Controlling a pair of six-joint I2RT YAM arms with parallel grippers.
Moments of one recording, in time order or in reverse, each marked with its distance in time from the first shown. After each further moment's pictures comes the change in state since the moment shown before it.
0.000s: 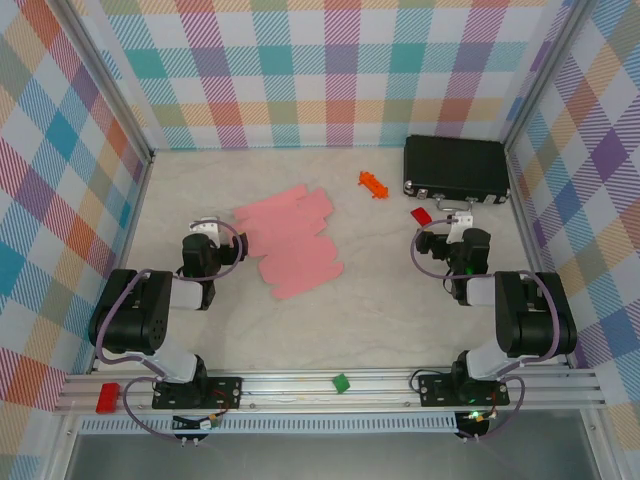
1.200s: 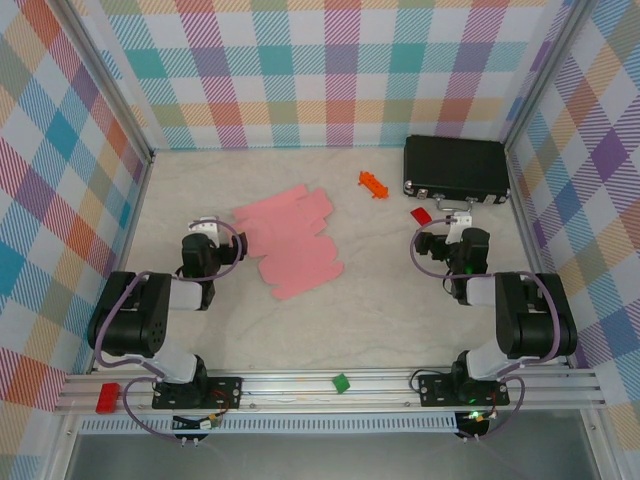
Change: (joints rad) left arm 0.000 -0.037 0.000 -0.028 -0.021 -0.005; right arm 0.005 -0.026 0.011 -0.069 0.001 0.000
